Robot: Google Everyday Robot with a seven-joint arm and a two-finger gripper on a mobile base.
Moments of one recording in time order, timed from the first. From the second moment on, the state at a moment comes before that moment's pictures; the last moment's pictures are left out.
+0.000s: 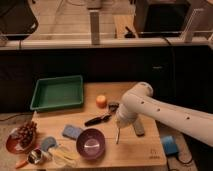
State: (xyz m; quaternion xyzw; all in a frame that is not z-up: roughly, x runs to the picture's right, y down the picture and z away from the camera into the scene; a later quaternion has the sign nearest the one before) arm 0.078 0.171 0.716 -0.18 -0.26 -0.56 0.76
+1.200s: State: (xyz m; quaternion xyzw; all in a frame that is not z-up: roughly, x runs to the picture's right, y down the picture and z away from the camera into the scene) arm 0.100 0.187 0.780 -0.21 -0.25 -0.54 0.78
